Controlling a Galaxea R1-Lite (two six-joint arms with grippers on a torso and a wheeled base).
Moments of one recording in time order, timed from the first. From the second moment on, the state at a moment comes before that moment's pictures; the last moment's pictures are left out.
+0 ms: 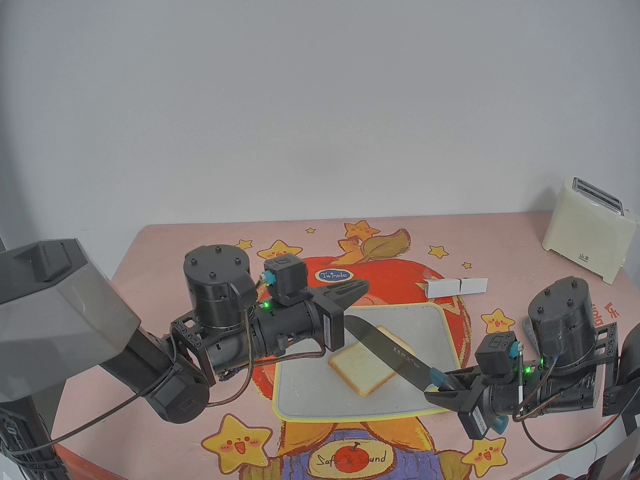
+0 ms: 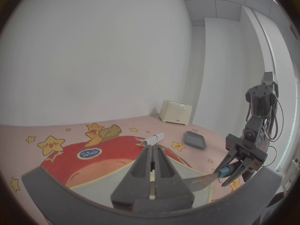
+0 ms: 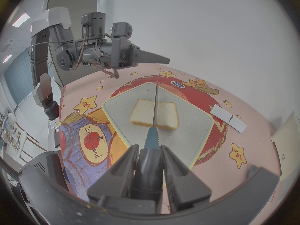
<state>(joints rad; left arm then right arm) -0.66 2.06 -0.74 -1.25 -0.31 -0.17 0.79 1.53 -0.54 -0.24 -0.03 -0.06</state>
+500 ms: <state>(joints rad) -0.72 2.06 -0.71 -1.25 -0.31 -0.17 0.79 1.53 -0.53 -0.24 -0.03 -0.06</state>
